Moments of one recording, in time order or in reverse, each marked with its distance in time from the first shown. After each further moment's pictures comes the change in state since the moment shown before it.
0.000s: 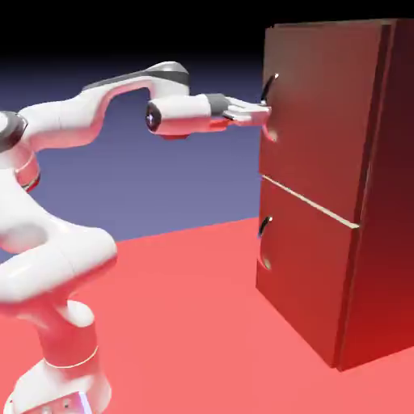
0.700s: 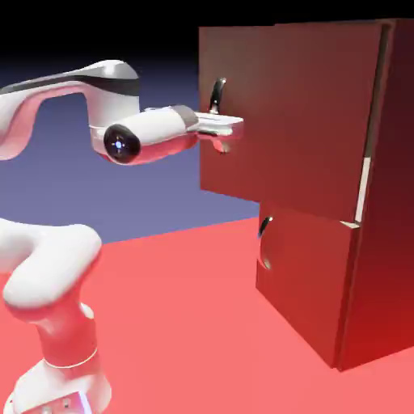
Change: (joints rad) arm 0.429 -0.120 -0.742 -0.503 -0.484 -0.707 -0.147
